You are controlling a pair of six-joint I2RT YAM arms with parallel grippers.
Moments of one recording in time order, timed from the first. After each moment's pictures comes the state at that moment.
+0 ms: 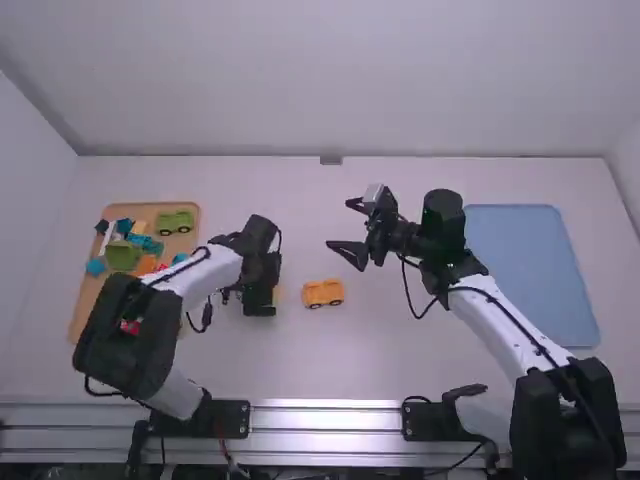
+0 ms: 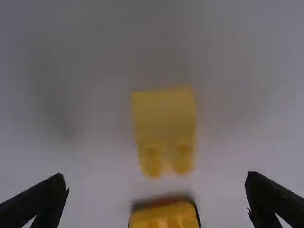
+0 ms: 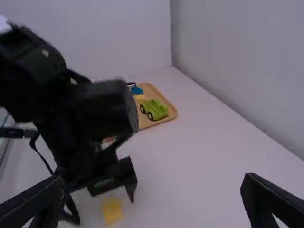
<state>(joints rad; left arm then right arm) -0.30 1.61 0.90 -0.66 0.15 -1.83 0.28 1.33 0.76 0.27 -0.94 -0.18</state>
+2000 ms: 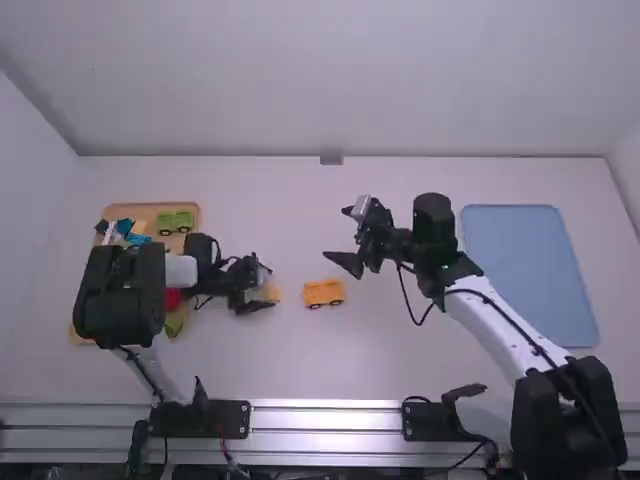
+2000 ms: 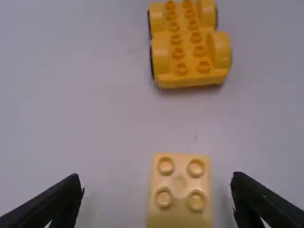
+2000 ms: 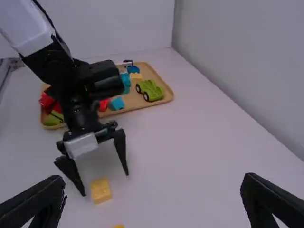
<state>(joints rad) 0.13 1.87 0.69 -0.18 0.94 1.48 0.34 1.33 0.76 0.17 -0.87 -0.37</state>
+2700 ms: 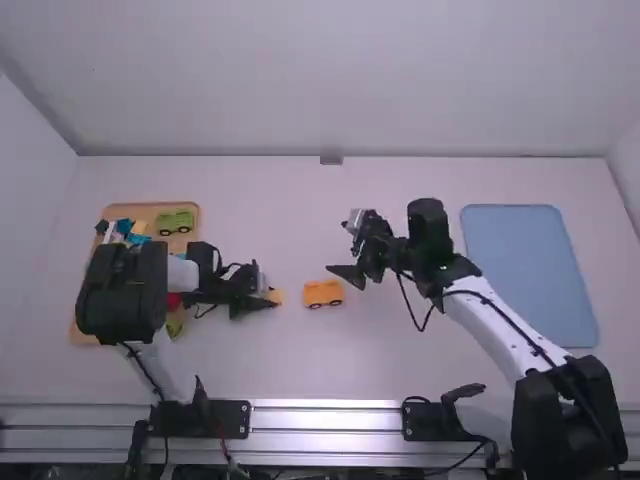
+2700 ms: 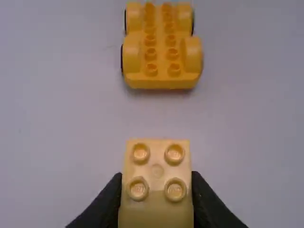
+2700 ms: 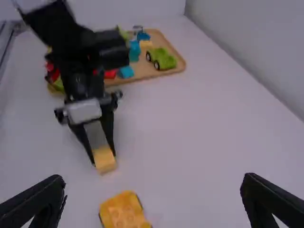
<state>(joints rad) 0.13 1.87 0.66 -0.25 1.00 1.46 0.33 1.33 0.75 -0.05 -0.85 -0.56</state>
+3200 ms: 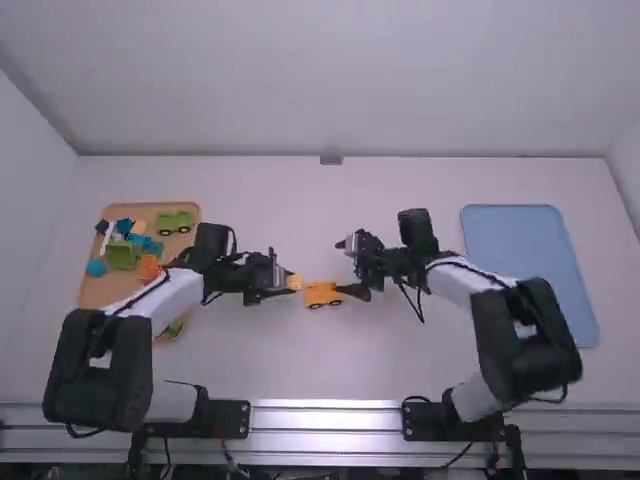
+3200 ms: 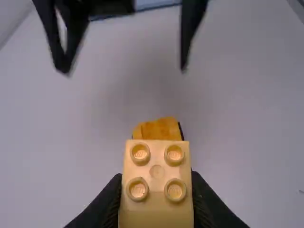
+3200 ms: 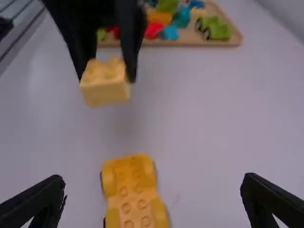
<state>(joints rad) -0.11 1.47 0.66 -0.24 0.97 1.22 0.28 1.74 0.75 0.02 -1.07 -0.97</state>
